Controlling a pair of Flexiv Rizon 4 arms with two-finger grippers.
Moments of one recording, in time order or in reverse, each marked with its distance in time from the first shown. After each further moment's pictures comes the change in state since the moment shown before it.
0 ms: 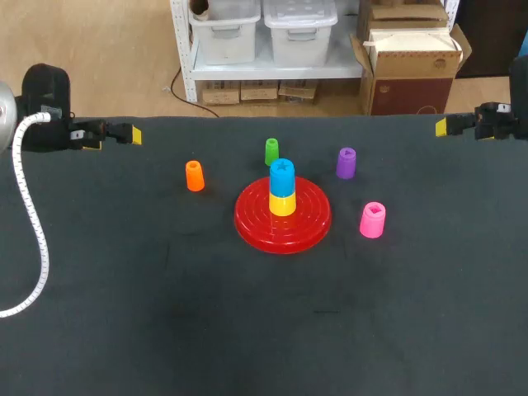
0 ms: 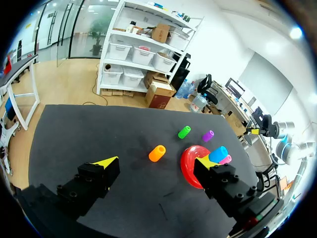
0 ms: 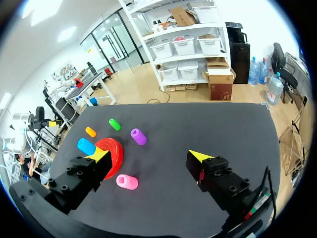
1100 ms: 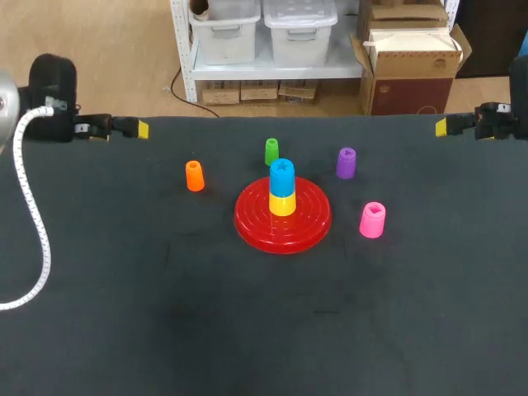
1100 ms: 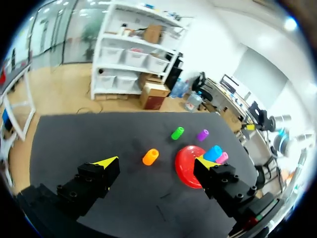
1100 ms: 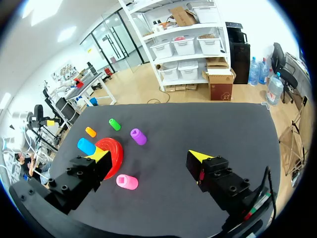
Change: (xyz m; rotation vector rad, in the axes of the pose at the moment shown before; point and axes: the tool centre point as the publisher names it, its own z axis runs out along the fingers) left arm -0.011 -0.020 -0.002 0.047 -0.001 0.104; right arm 0.000 0.000 0.000 0.000 0.000 0.000
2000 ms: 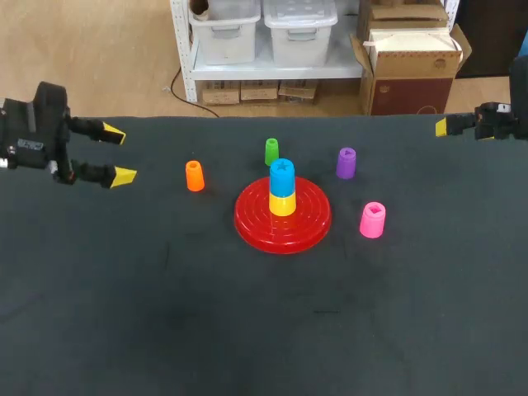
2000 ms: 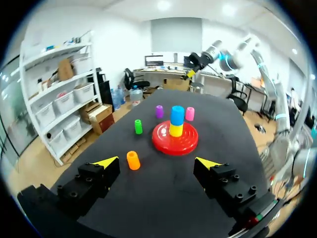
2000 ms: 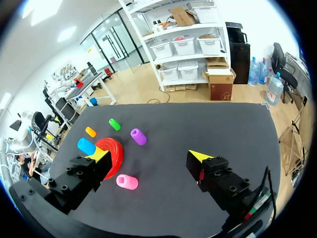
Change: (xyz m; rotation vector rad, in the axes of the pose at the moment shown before) left arm 0.043 0.005 -0.001 0.351 -0.027 0.749; right arm 0.000 0.000 0.000 0.000 0.000 0.000
